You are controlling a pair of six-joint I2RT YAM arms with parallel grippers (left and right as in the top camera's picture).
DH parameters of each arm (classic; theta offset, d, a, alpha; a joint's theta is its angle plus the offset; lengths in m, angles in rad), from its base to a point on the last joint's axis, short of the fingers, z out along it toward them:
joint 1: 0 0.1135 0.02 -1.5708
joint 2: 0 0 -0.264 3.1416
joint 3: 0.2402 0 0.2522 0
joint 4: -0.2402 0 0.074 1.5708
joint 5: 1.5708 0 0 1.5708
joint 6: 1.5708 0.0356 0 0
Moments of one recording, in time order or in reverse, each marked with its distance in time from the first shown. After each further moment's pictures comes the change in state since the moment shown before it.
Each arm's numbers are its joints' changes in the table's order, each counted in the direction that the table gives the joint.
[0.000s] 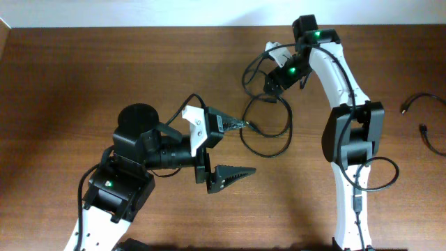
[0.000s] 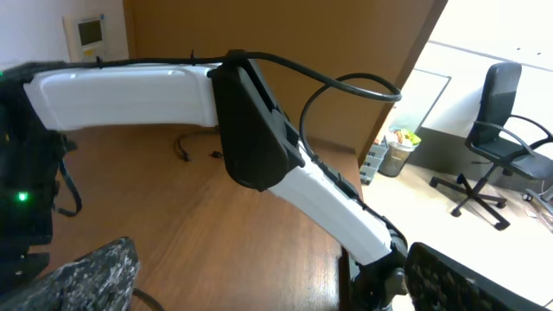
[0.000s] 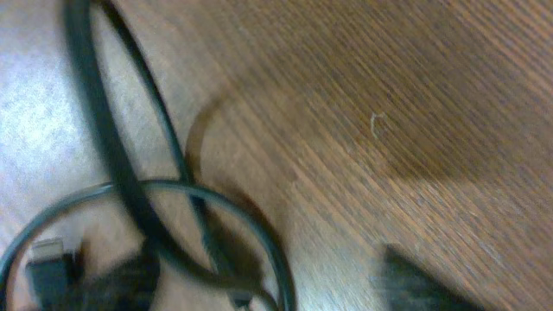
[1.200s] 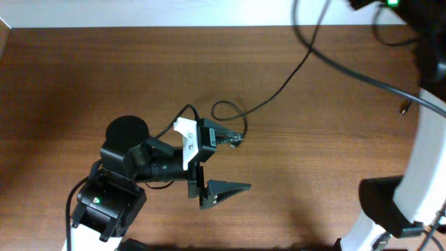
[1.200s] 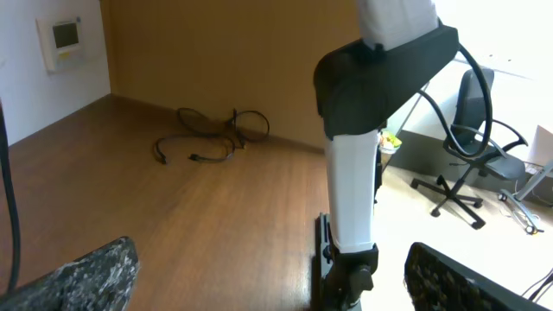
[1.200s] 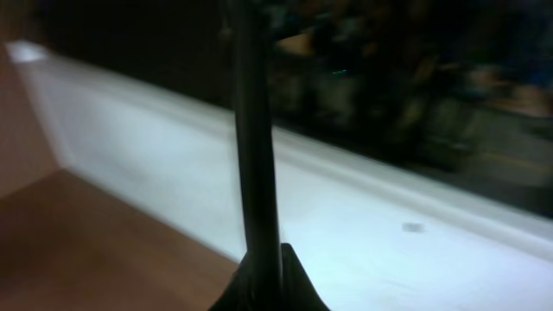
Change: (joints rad) left arm 0.000 -0.088 0.000 -0.068 0.043 -0.038; right arm -0.062 -0.601 0.580 0.072 0.101 0.438
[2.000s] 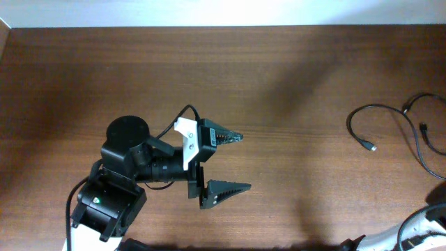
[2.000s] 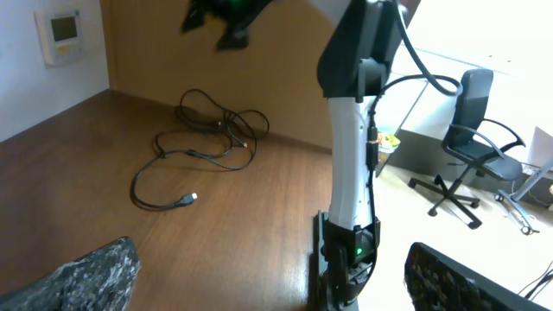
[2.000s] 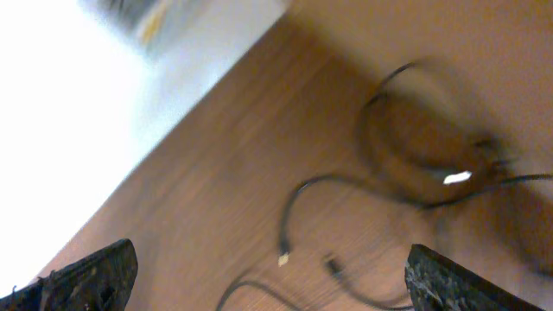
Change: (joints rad) left arm 0.000 0.000 0.000 -0.011 -0.001 0.000; right arm -0.917 0.105 -0.571 -0.078 -0.102 0.269
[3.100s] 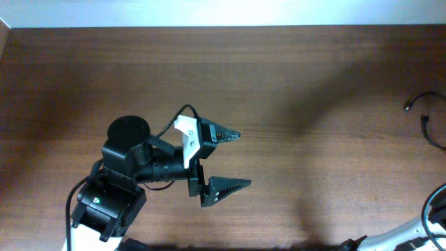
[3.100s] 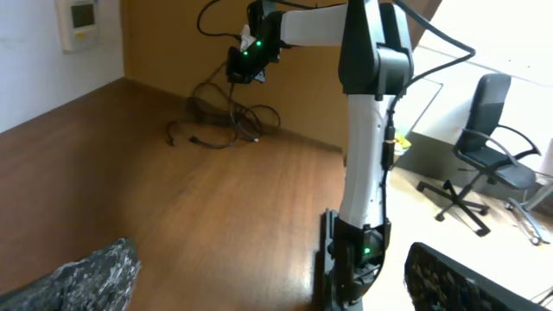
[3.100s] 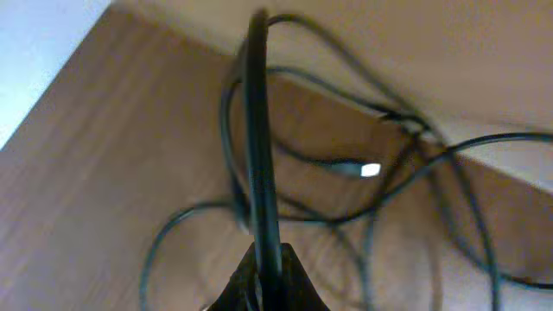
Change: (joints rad) left arm 0.000 0.000 0.000 -0.026 -0.043 -0.011; right arm -0.060 -0.002 -0.581 0.666 0.334 0.150
